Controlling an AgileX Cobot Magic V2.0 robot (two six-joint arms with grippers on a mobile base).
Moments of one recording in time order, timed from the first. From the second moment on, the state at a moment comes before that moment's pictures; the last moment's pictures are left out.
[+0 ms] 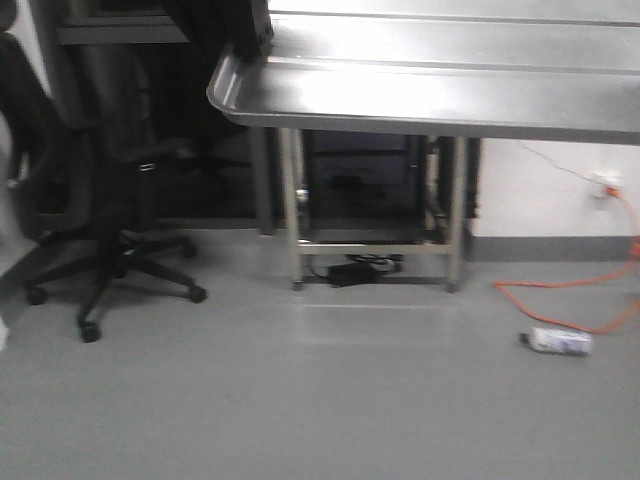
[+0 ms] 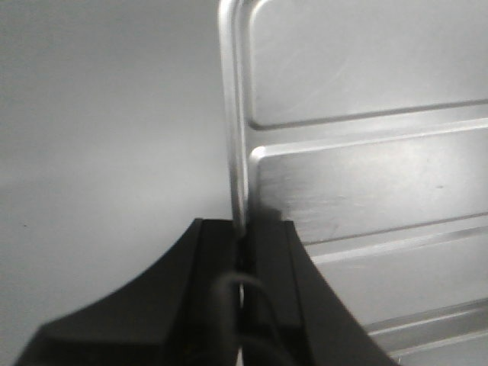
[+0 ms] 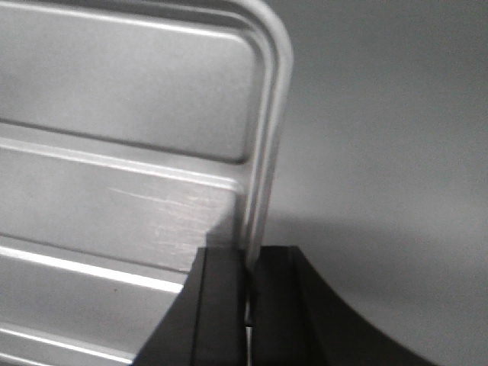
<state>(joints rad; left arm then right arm) -0.91 1.51 -1.47 0.19 1.10 -0.67 0.34 1.06 -1.03 -0.03 1.04 0.39</state>
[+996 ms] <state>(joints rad) -0.91 1.51 -1.47 0.18 1.10 -0.67 0.34 1.06 -1.03 -0.03 1.04 0.39</state>
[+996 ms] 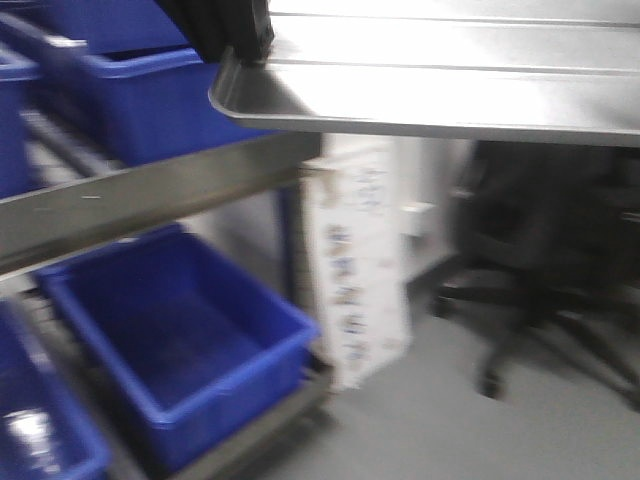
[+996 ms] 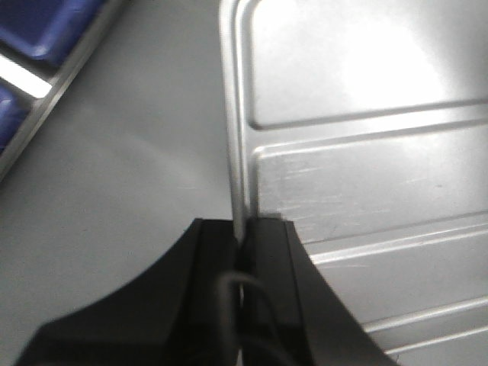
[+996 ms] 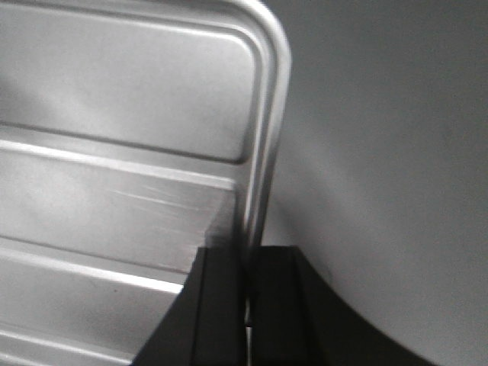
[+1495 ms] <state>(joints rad) -0.91 1.51 -1.47 0.18 1.10 -0.67 0.34 1.06 -1.03 -0.03 1.04 0.39</state>
